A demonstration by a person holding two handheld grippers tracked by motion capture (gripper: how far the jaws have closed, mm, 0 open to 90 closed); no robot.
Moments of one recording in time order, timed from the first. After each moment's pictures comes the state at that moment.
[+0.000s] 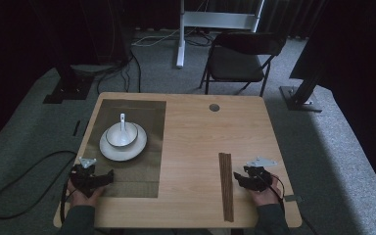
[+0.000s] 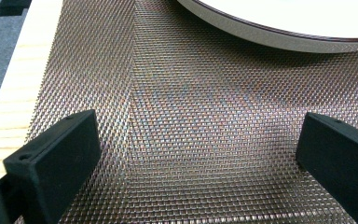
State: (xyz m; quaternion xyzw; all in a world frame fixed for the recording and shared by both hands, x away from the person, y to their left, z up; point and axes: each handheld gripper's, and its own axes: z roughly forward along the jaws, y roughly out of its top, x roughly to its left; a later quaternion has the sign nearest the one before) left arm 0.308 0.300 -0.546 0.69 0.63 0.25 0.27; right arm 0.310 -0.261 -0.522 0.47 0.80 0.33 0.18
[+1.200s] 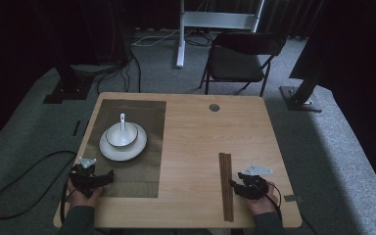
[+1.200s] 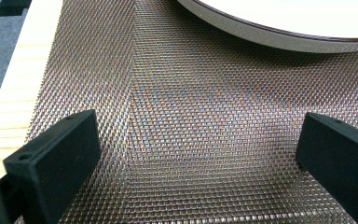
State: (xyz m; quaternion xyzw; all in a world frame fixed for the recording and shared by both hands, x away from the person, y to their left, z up) left arm 0.308 0.300 -0.546 0.69 0.63 0.25 0.27; right arm 0.284 -0.243 -0.519 0.44 0.81 0.34 0.18
